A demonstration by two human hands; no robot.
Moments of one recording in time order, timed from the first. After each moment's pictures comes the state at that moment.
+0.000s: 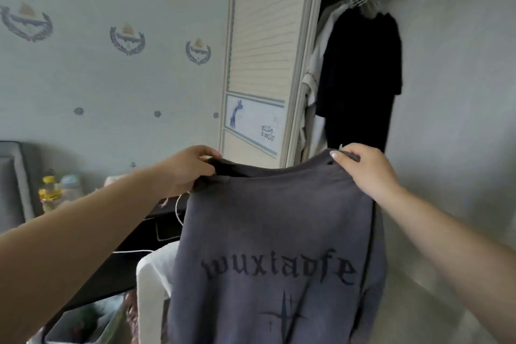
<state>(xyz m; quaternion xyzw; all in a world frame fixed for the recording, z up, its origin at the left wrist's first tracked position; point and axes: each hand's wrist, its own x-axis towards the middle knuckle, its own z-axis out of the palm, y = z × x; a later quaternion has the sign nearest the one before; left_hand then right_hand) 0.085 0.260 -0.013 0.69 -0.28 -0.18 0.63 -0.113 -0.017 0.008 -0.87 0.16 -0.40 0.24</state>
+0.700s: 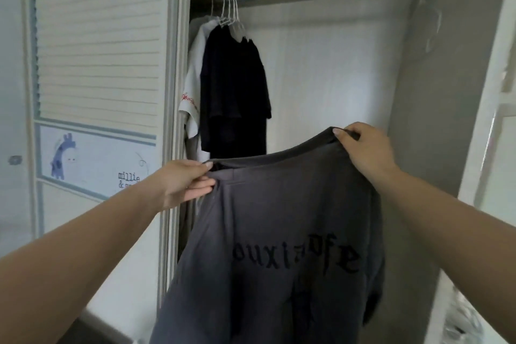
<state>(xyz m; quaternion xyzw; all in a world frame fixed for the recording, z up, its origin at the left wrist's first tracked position) 0.183 -0.038 0.049 0.52 -0.39 -0.39 0.65 -0.129 -0.157 0.109 -0.73 0.42 -0.54 0.01</state>
